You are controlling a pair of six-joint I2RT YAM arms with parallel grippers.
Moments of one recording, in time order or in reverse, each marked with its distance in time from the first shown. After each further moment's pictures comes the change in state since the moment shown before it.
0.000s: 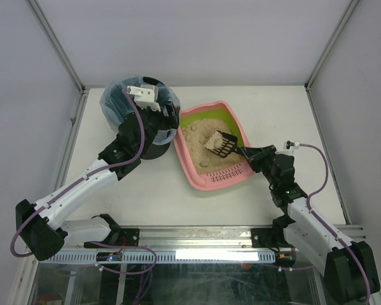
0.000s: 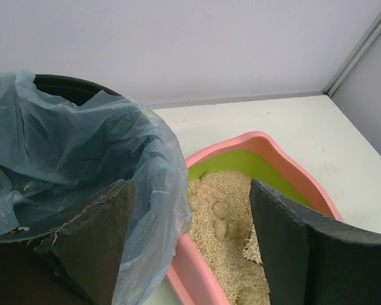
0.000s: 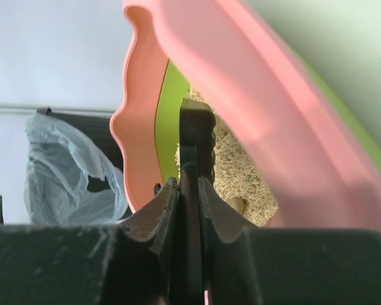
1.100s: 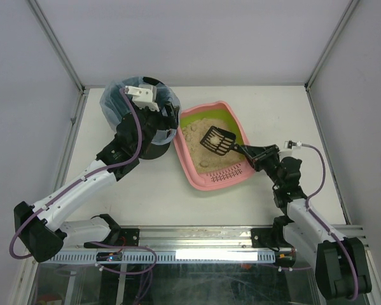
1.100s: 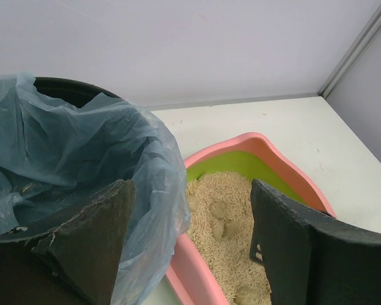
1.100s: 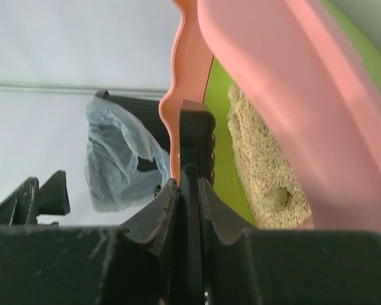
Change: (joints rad) left arm 0.006 -0.019 0.000 -0.008 0.014 0.001; right arm -0.169 0.040 -0.105 0.284 -0.284 0.156
